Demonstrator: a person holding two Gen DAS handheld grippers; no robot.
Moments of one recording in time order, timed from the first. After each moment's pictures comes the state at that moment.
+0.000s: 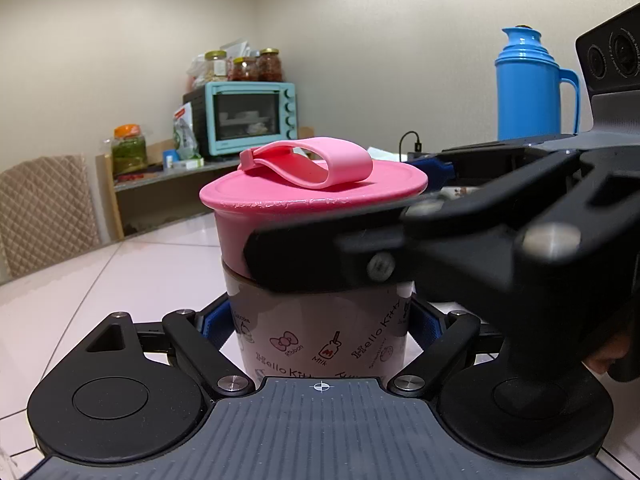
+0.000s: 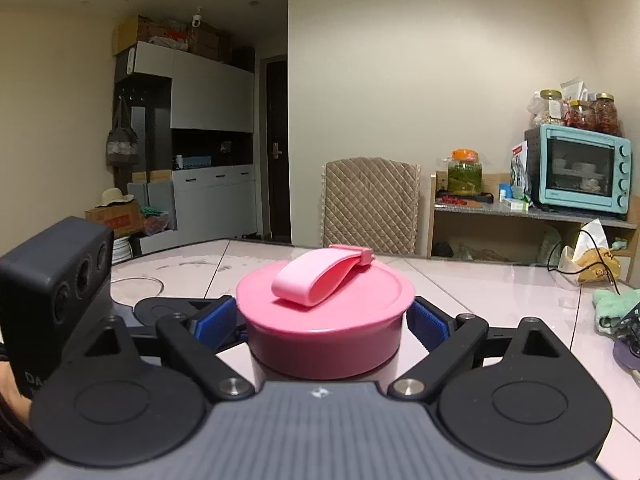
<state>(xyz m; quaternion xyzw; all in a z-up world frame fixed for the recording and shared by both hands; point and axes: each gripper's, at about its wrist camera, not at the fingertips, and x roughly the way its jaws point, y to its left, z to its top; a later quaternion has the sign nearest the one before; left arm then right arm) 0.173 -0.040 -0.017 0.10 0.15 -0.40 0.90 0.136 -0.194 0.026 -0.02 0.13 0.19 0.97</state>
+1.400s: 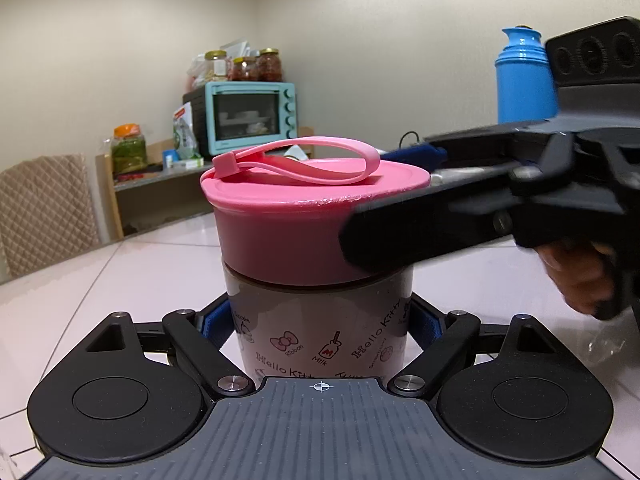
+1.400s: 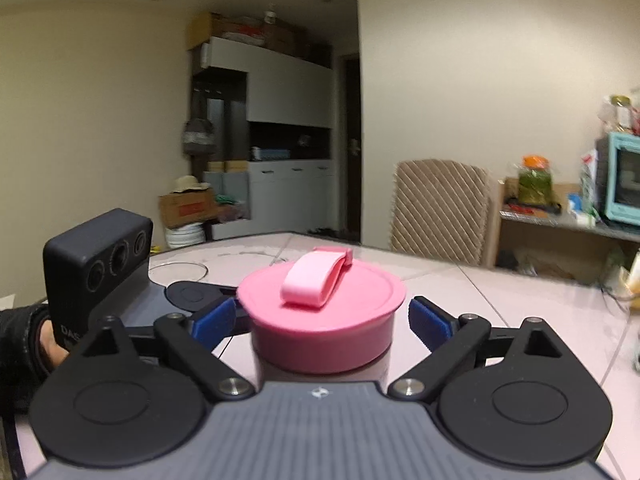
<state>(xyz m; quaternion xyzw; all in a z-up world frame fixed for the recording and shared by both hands) 0.173 -0.040 -0.017 0.10 0.15 -0.40 0.90 0.135 -0.235 0.044 -0.03 0.13 0.32 0.94</state>
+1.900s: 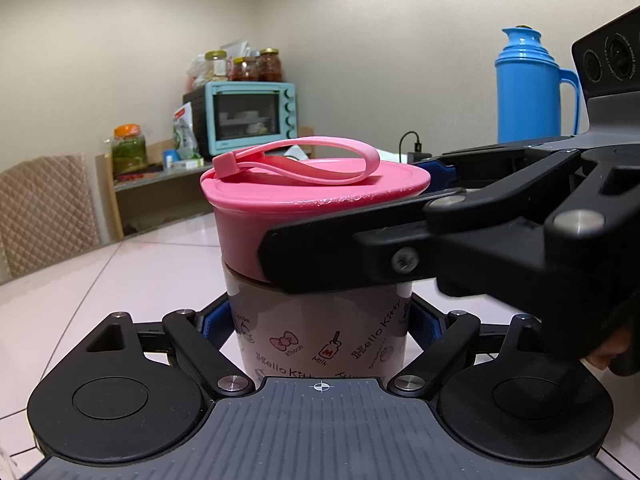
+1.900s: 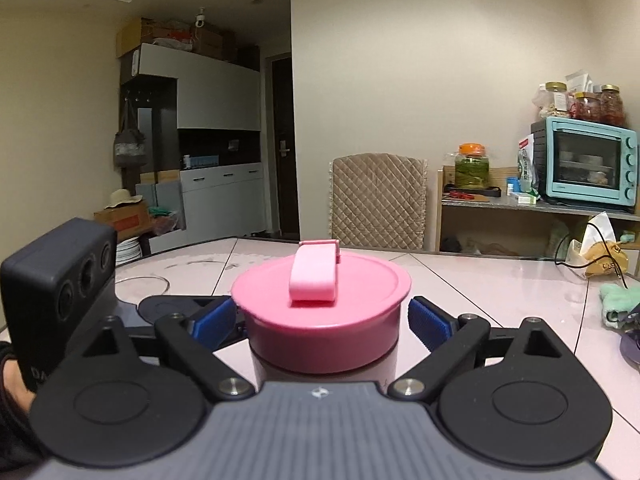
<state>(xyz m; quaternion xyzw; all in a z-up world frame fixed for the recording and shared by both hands) 0.174 -0.041 -0.017 0.10 0.15 -0.40 0.90 0.134 -0.207 0.031 -0.01 0.13 0.21 0.97</state>
